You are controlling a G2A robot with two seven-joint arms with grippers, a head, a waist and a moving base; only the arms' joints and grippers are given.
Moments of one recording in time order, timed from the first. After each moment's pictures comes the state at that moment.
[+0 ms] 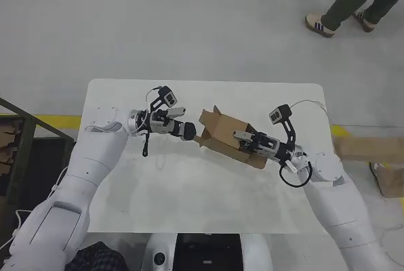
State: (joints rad) left arm 0.80 -1.15 -1.07 -0.98 -0.79 -0.20 -1.52; right arm -1.21 -1.16 1.21 -1.50 0.51 -0.27 0.98
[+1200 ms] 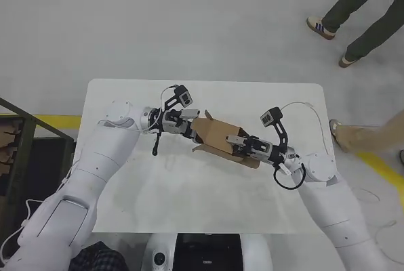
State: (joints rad) left arm 0.75 -1.20 -1.00 -0.99 -0.81 -0.18 -1.54; right arm -1.19 -1.17 1.16 -1.49 0.52 -0.28 0.99
